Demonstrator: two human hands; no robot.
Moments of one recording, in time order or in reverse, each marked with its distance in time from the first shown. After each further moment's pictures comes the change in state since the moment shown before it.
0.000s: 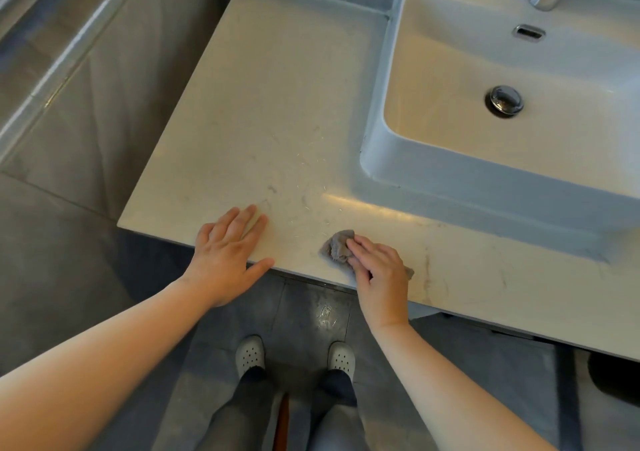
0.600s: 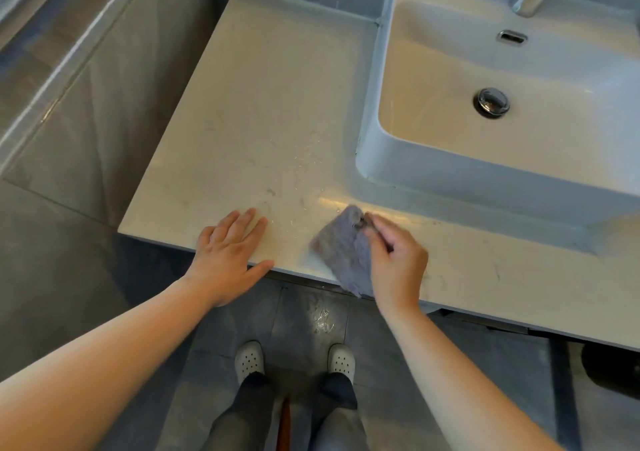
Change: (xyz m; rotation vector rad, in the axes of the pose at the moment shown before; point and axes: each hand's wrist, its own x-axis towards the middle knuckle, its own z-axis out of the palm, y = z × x) left_hand 0.000 -0.003 -0.004 0.009 -0.028 0.019; right_hand 0.023 -0.045 -0.036 0.347 0.227 0.177
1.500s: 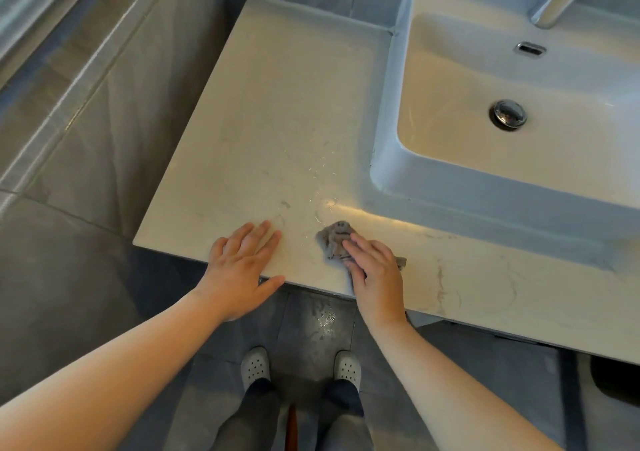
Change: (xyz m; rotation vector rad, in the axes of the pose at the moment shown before) left_hand 0.002 -0.012 0.000 -0.029 -0.024 0.070; right_hand -0.007 0.037 0.041 -0.420 -0.268 -0.231
